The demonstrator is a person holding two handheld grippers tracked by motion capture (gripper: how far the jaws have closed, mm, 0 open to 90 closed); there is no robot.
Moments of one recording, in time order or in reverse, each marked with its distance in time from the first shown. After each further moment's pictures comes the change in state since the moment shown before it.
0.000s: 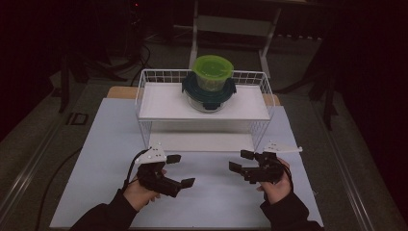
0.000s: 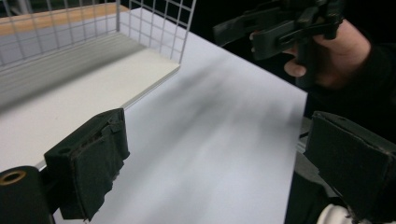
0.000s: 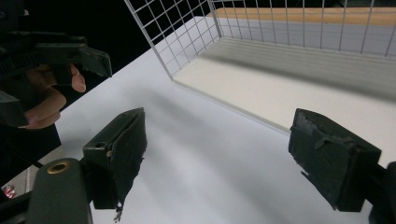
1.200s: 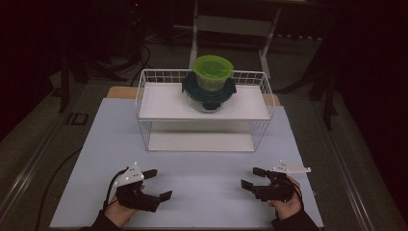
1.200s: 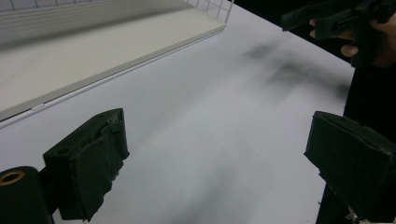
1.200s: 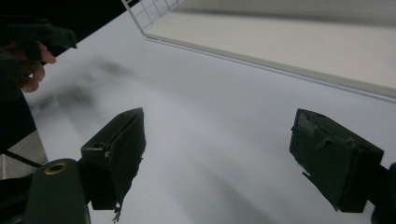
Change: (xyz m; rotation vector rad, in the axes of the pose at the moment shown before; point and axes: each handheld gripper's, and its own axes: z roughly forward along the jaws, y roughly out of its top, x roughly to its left) left arm 0.016 -0.071 -0.032 0.005 0.124 -0.037; right arm -0.021 -0.060 -0.024 0.052 -0.075 0.002
